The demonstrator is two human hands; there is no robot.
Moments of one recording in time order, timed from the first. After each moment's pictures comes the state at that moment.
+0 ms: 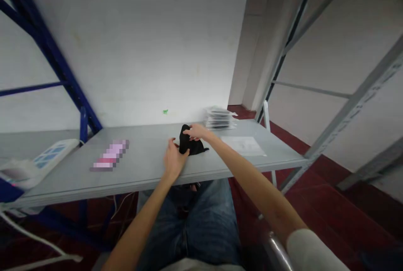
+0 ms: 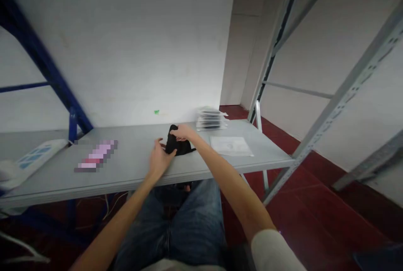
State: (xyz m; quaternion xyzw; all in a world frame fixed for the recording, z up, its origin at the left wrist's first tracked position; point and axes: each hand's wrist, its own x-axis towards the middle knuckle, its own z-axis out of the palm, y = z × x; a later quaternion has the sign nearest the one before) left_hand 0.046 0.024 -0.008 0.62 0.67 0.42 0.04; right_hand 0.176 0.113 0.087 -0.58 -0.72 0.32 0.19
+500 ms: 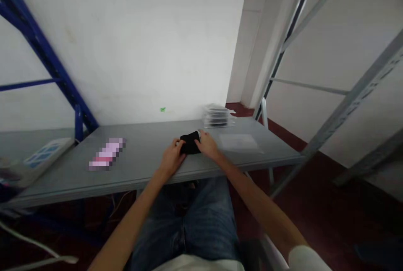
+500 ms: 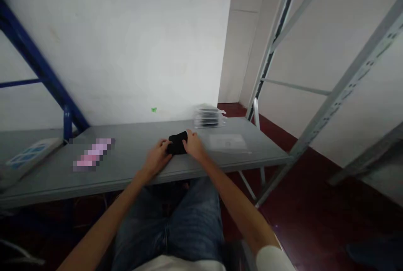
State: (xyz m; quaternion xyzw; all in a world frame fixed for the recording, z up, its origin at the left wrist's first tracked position) left_hand 0.029 0.025 -0.005 0.79 0.56 0.25 -0.01; right_hand 0.217 0.072 0.016 -0.64 -0.72 0.11 0.23
